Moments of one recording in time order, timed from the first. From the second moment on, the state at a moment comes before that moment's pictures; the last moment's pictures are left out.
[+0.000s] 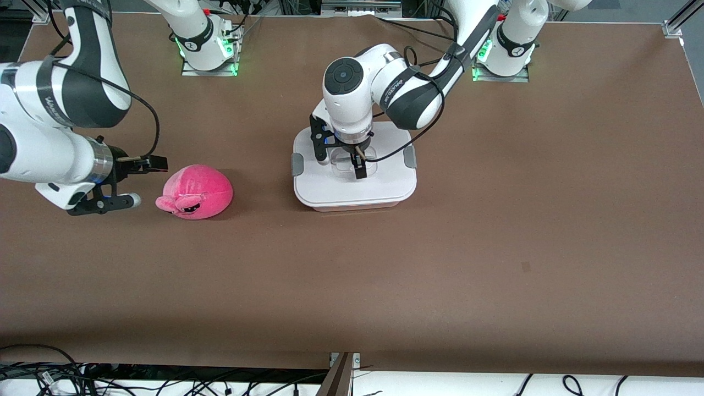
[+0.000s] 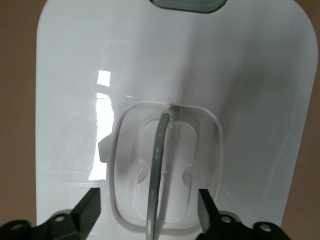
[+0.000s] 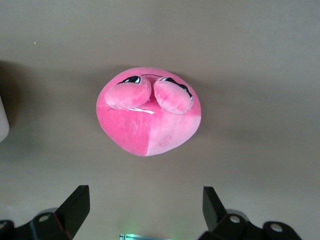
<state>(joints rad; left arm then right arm) -0.70 0.59 -0.15 -1.43 0.12 1.97 0.49 0.17 0.32 -0.08 -1.57 0.02 1.57 -0.07</state>
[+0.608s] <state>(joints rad) -0.72 0.59 -0.15 -1.43 0.12 1.98 0.49 0.19 0.33 -0.07 -1.84 0.04 1.87 -0.07</state>
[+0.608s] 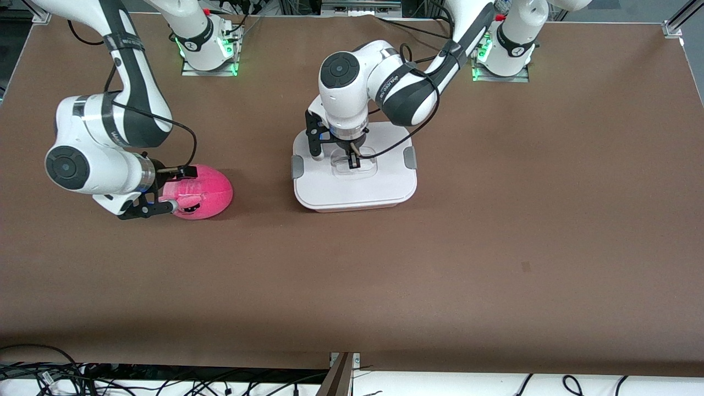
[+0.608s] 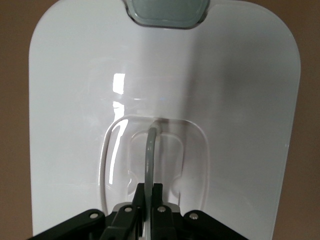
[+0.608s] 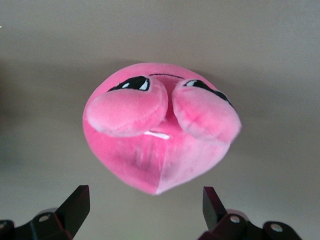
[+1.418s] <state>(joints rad) -0.72 0.52 -0.15 -1.43 0.12 1.91 0.49 0.19 0.31 -0.06 -1.98 0.04 2.07 -0.07</state>
